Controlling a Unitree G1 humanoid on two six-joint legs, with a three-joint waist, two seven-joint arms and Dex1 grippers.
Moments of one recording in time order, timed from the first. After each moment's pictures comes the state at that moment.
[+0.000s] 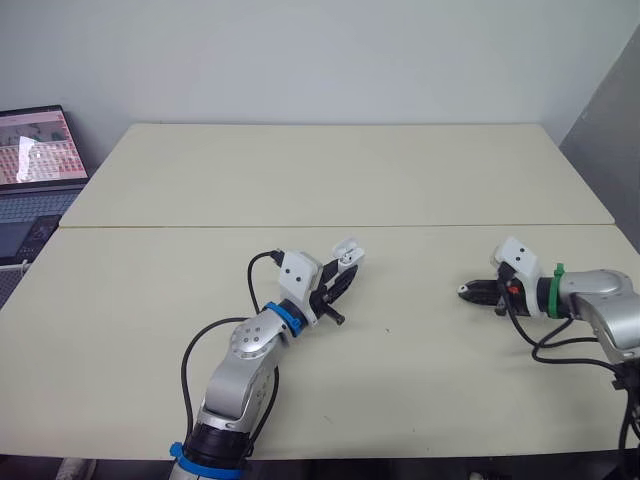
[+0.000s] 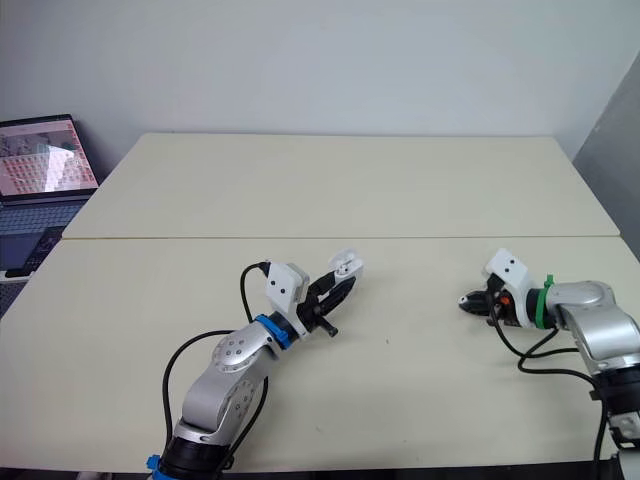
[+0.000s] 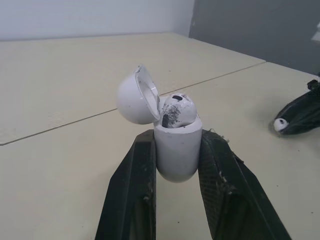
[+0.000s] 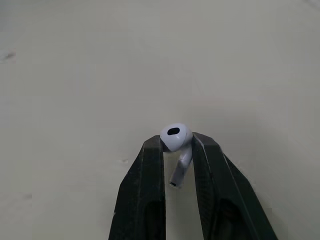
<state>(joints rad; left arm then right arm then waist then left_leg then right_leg) -0.17 0.15 -0.17 -0.23 -0.23 0.28 -0.47 -0.33 -0.95 0.08 0.04 0.27 0.42 1.19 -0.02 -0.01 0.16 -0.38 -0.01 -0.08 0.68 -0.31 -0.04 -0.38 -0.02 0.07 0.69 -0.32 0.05</state>
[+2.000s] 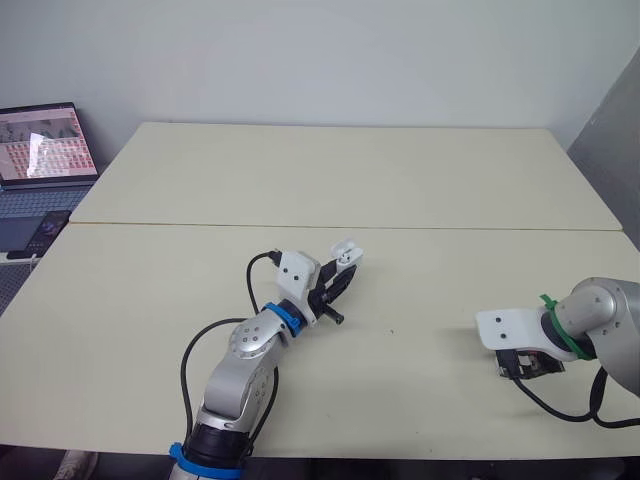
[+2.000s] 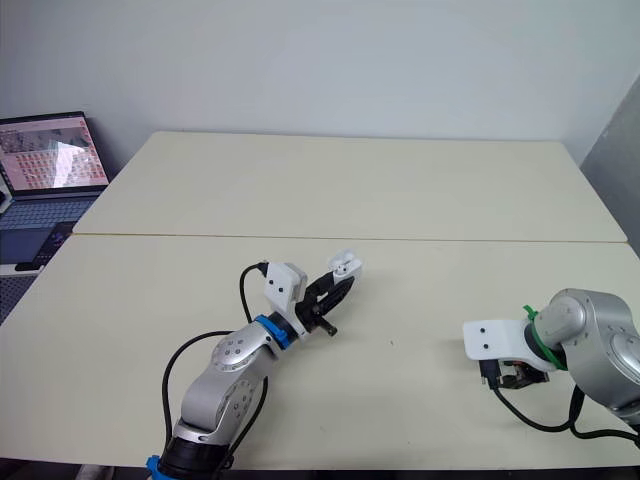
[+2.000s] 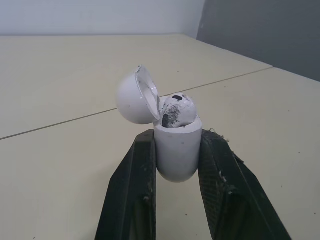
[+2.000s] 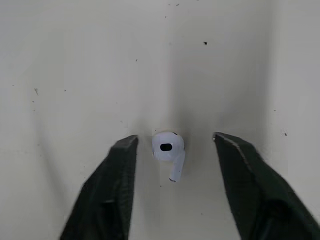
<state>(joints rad) -0.17 0.15 -0.16 -0.23 -0.25 0.30 -0.46 -0.26 -1.20 0.31 -0.48 -0.23 0.64 1.41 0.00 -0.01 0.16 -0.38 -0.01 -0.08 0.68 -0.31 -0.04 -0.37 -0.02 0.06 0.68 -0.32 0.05</state>
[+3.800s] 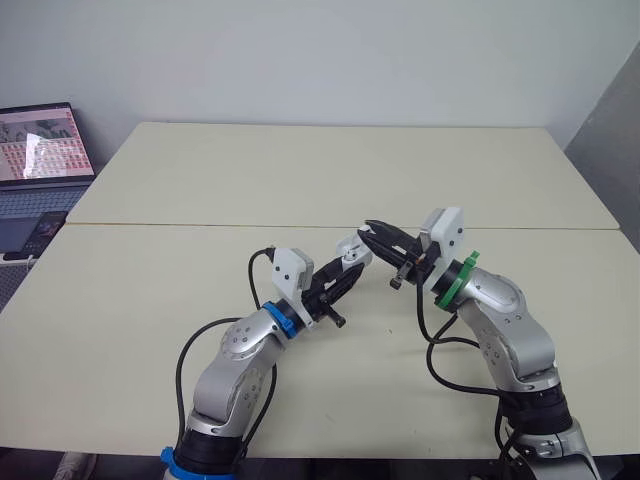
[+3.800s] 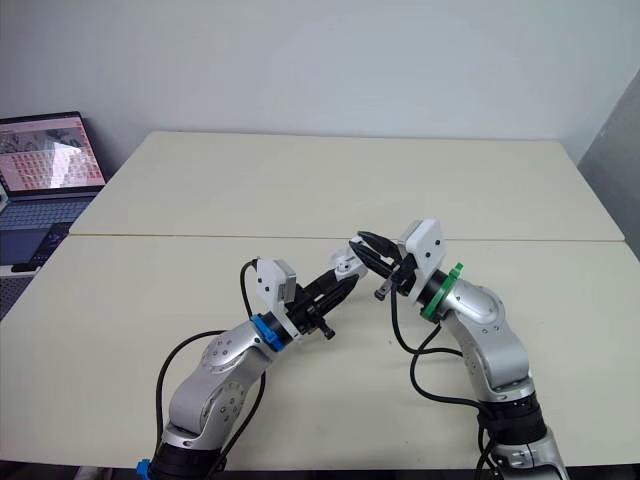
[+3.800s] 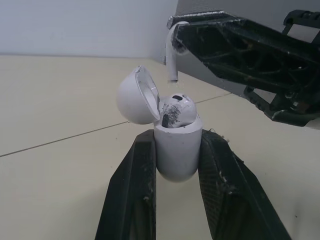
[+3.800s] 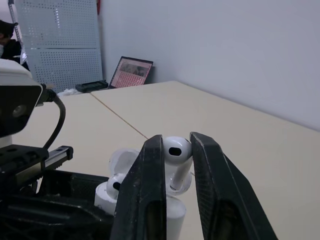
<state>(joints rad) -0.15 0.18 -0.14 -0.31 -0.39 0.33 -0.54 -0.36 -0.26 0.10 -0.30 0.28 0.31 0.64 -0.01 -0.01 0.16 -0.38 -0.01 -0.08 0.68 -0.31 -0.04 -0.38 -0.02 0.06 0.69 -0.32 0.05</state>
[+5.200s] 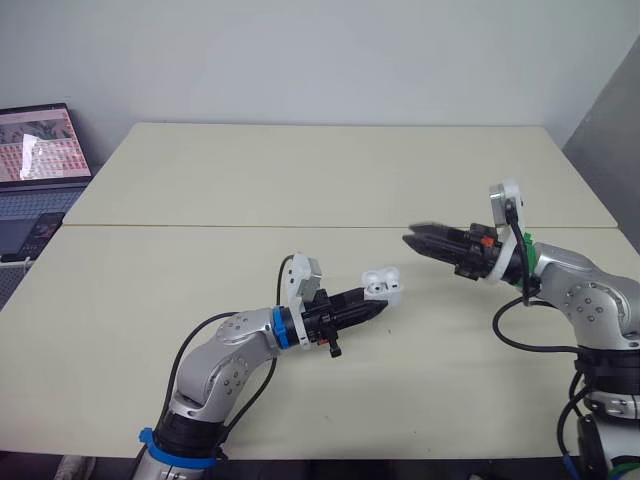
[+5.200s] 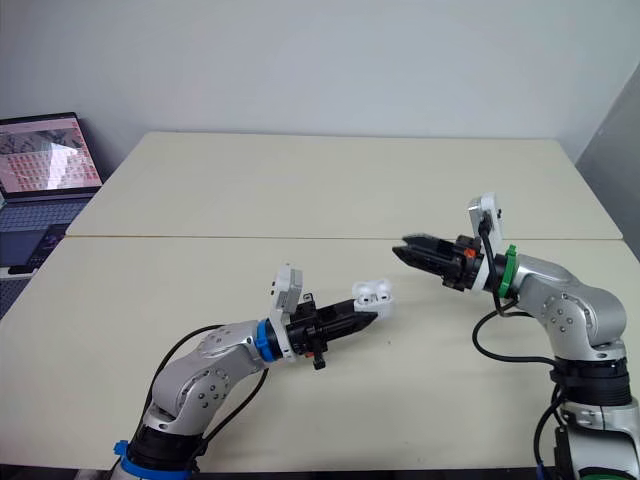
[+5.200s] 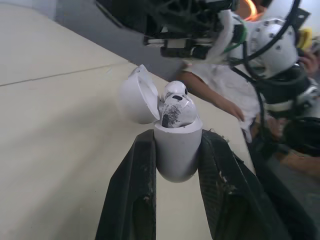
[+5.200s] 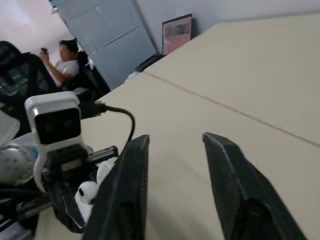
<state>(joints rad) -0.24 0.32 -0.17 -0.30 -0.69 0.63 -0.87 -0.50 -0.65 -0.11 -0.14 0.87 0.90 0.93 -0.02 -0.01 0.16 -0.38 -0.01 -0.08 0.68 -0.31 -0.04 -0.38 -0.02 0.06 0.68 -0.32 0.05</state>
